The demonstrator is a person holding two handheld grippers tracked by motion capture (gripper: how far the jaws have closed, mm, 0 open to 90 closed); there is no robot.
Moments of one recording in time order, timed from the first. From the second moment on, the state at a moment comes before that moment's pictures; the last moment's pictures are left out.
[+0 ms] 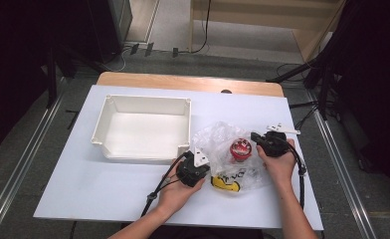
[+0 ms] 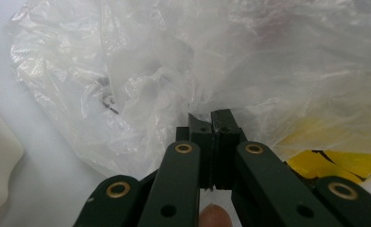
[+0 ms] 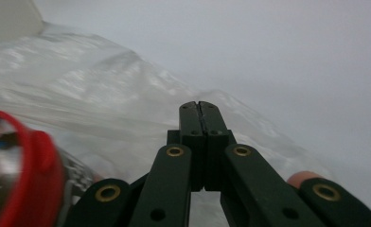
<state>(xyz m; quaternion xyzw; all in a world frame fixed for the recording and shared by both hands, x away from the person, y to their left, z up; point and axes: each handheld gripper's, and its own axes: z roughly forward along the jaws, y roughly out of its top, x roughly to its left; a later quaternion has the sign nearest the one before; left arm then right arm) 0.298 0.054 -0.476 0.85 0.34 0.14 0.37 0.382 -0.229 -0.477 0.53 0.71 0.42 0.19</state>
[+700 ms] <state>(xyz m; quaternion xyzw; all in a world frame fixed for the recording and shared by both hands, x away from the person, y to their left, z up) 0.300 0.077 -0.477 0.84 0.34 0.08 0.41 0.311 -0.233 -0.448 0.50 0.70 0.46 0.20</state>
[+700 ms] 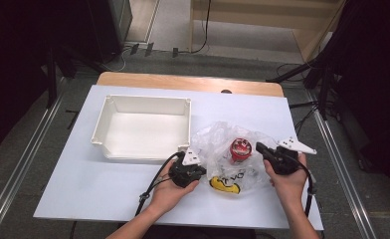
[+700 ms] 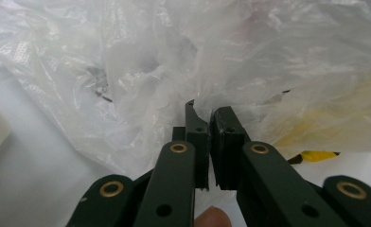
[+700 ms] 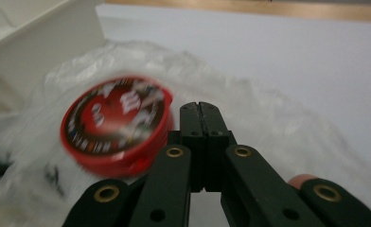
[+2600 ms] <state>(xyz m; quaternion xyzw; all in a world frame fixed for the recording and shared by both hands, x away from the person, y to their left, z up) 0.295 0.072 -0.477 0.85 0.33 0.11 0.39 0.317 -0.224 -0.423 0.45 0.71 0.49 0.24</state>
